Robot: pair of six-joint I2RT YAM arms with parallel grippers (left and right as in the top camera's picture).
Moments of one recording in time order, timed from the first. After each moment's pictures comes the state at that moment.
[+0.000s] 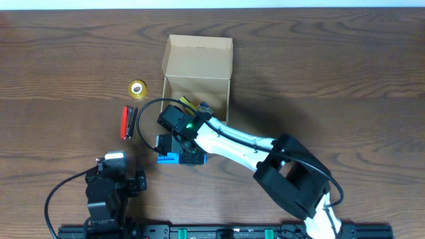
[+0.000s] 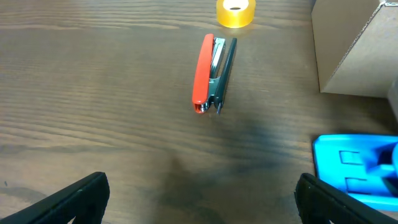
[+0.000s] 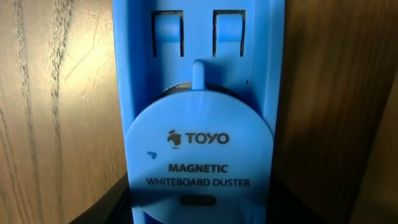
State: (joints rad) left arm 0.08 0.01 0.17 -0.74 -0.06 0.06; right arm 0.95 2.10 1.47 -0.78 -0.11 -0.58
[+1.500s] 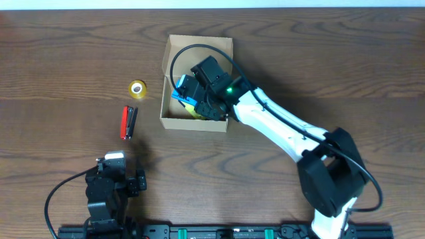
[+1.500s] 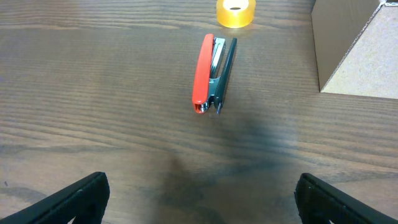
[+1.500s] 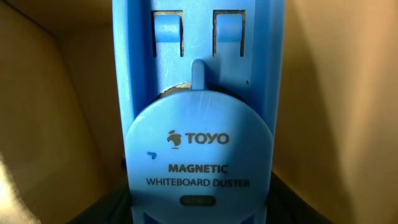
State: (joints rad) left arm 0.08 0.01 0.17 -0.74 -0.06 0.06; right arm 0.70 1.96 1.49 -0.62 0.00 -0.50
